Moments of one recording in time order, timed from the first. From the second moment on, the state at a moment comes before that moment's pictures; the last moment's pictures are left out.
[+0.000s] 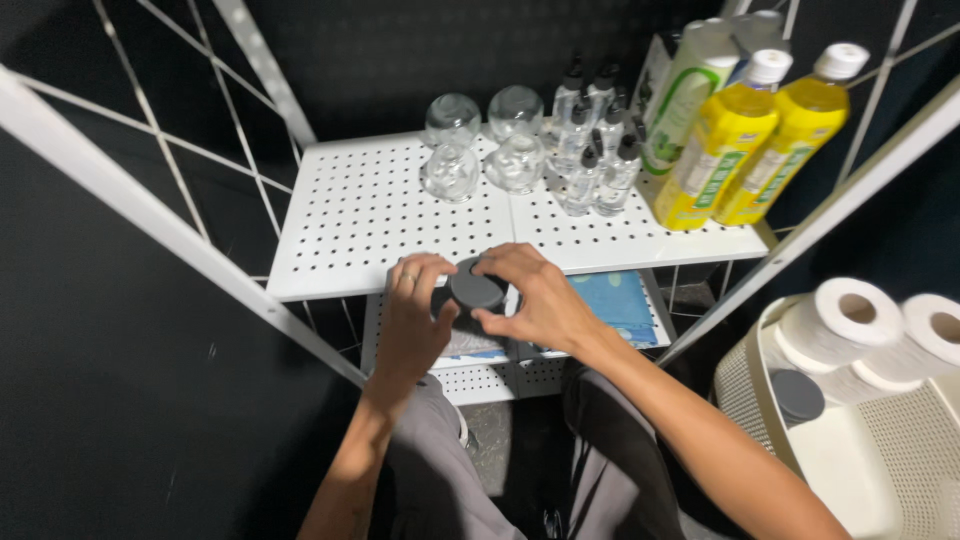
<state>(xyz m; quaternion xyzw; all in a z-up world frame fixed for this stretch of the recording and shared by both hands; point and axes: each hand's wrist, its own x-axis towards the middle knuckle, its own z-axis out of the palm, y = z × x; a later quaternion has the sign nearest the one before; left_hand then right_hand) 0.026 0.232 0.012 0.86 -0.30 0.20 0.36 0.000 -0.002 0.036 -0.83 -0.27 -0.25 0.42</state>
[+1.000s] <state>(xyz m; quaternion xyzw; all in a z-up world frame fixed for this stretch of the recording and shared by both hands) -0.073 -0.186 -0.088 0.70 -0.61 -0.16 0.34 -0.258 -0.331 -0.073 -0.87 0.19 -0.28 0.37</state>
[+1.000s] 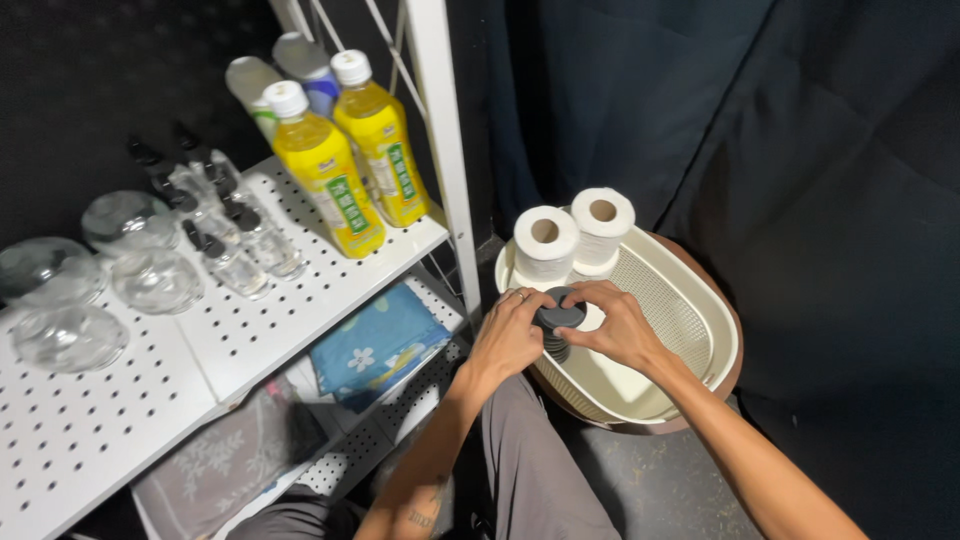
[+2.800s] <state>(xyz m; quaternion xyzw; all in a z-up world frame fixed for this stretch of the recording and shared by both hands) -0.029 0.301 -0.291 0.92 -0.18 0.19 0.28 -0.097 -0.132 -0.254 -0.99 0.00 -0.03 0.13</state>
